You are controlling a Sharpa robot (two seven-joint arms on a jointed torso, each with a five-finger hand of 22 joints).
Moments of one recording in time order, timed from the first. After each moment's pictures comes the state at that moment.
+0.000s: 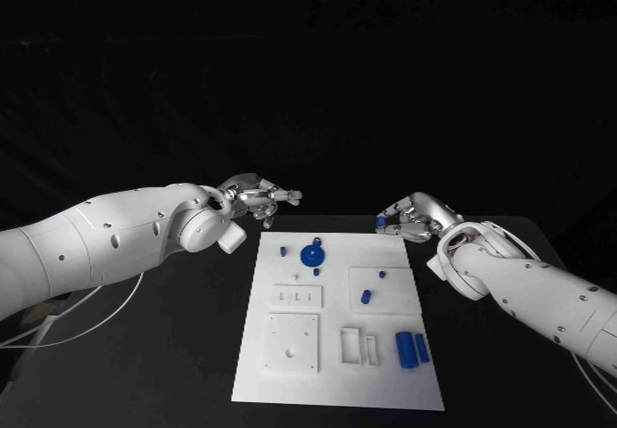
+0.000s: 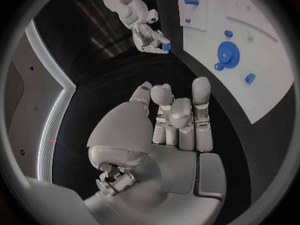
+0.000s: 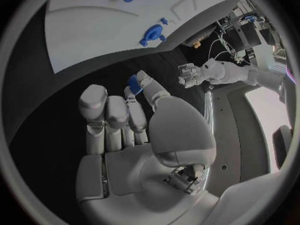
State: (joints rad) left arm 1.42 -0.71 -0.17 1.19 -0.36 -0.05 0.03; left_hand 1.16 0.00 -0.04 0.04 0.35 1.18 0.03 0.07 0.24 1.46 -0.07 0.84 0.76 1.40 -0.12 1.25 0.93 0.06 1.10 -0.13 1.12 0.62; right arm 1.01 -0.63 0.29 1.16 -1.35 -0.37 0.07; right_hand 1.25 -0.03 0.28 -0.23 0.19 1.18 0.07 0.06 0.08 1.44 -0.01 1.16 1.31 1.46 -0.08 1.10 1.11 0.08 1.46 -0.10 0.85 1.31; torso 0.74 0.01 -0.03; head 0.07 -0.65
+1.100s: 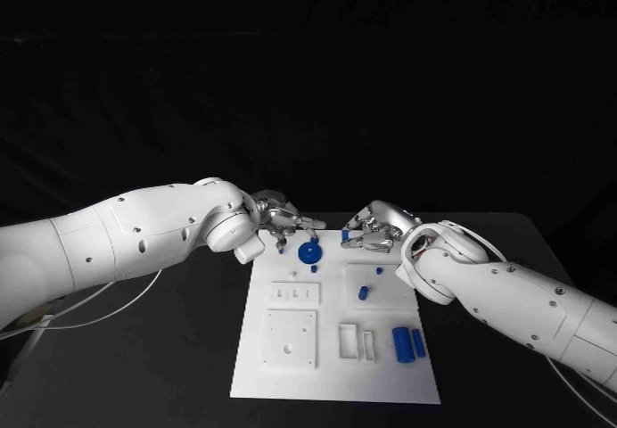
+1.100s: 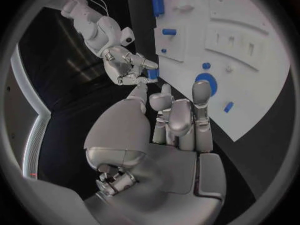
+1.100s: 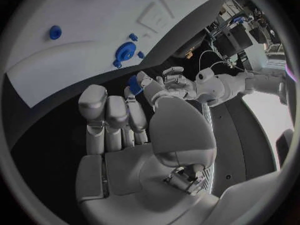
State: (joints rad) left arm 1.43 -0.63 -0.17 1.28 -0.54 -0.04 -0.32; left_hand 1.15 -0.07 0.03 0.16 0.10 1.17 0.04 0.07 0.25 1.47 -0.07 0.87 0.91 1.44 -0.12 1.23 1.07 0.06 1.13 -0.13 1.05 0.80; right arm 1.01 -0.58 0.25 1.30 -1.43 -0.27 -0.12; right_hand 1.25 -0.03 0.30 -0.21 0.19 1.17 0.08 0.06 0.08 1.44 -0.01 1.16 1.31 1.46 -0.08 1.09 1.11 0.08 1.47 -0.10 0.85 1.31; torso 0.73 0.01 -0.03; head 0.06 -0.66
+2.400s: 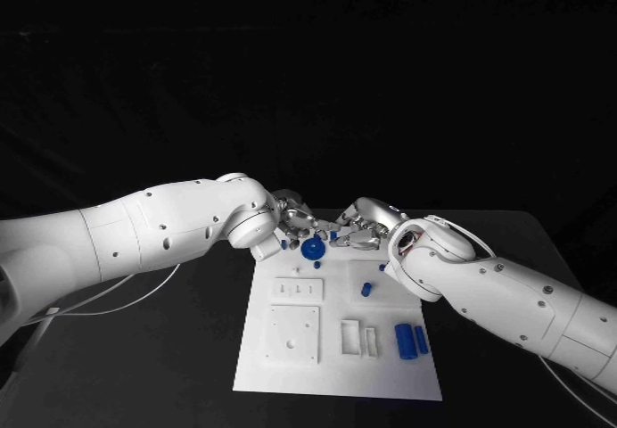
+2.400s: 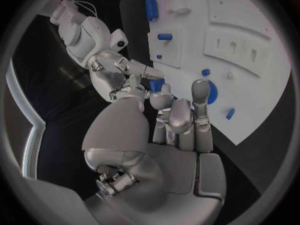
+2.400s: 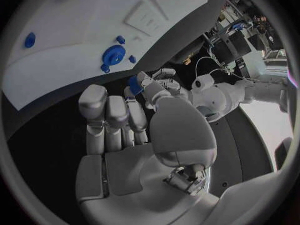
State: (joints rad) left arm 1.44 -0.57 -0.17 1.28 -0.60 -0.05 -0.42; left_hand 1.14 -0.09 0.04 0.24 0.09 1.18 0.03 0.07 0.32 1.47 -0.07 0.85 0.89 1.44 -0.11 1.21 1.05 0.06 1.15 -0.13 0.92 0.94; right arm 1.02 -0.54 0.24 1.34 -1.50 -0.25 -0.18; right_hand 1.24 -0.04 0.31 -0.20 0.19 1.17 0.08 0.06 0.08 1.43 -0.01 1.16 1.31 1.46 -0.08 1.09 1.11 0.08 1.47 -0.10 0.84 1.31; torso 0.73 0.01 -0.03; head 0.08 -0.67
